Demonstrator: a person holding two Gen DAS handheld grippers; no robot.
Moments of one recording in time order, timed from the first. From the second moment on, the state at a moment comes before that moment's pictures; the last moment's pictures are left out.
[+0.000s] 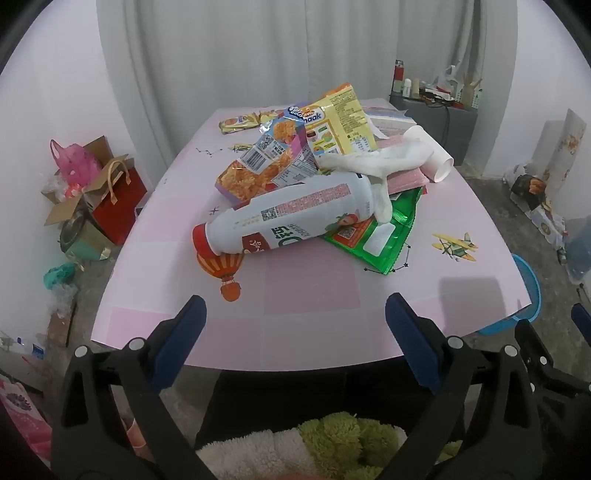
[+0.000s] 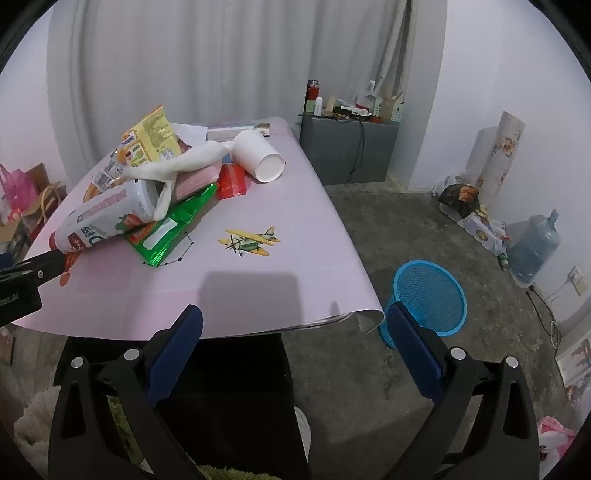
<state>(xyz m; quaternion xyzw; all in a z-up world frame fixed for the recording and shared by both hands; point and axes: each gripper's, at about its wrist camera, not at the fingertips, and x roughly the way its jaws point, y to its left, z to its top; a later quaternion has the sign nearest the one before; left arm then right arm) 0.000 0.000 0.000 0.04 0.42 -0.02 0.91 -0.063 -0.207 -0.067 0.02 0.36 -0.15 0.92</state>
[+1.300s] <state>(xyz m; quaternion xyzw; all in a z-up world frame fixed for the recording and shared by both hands) -0.001 0.001 -0.008 0.04 0.42 -0.02 0.91 -0.064 -0.206 -0.061 0.02 0.36 -0.15 0.92</state>
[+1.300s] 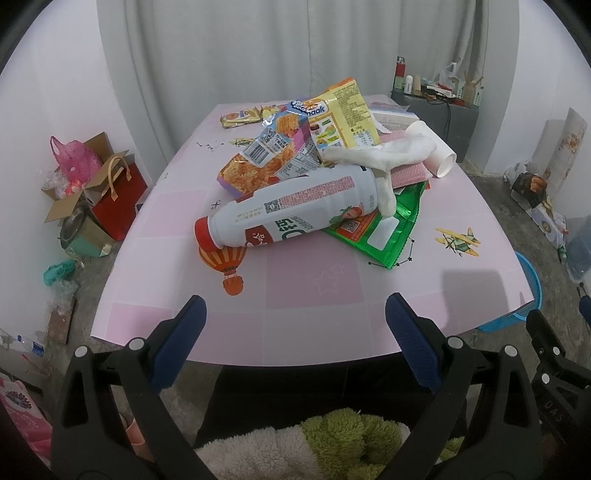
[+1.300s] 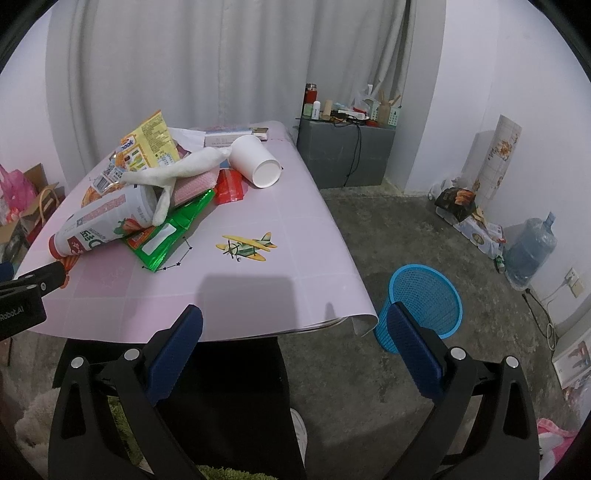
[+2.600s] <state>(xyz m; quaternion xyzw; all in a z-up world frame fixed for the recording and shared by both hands) 0.005 0.003 -0.007 0.06 0.42 -0.04 0.90 -0.054 -0.206 -0.049 0.02 0.34 -0.14 0.93</state>
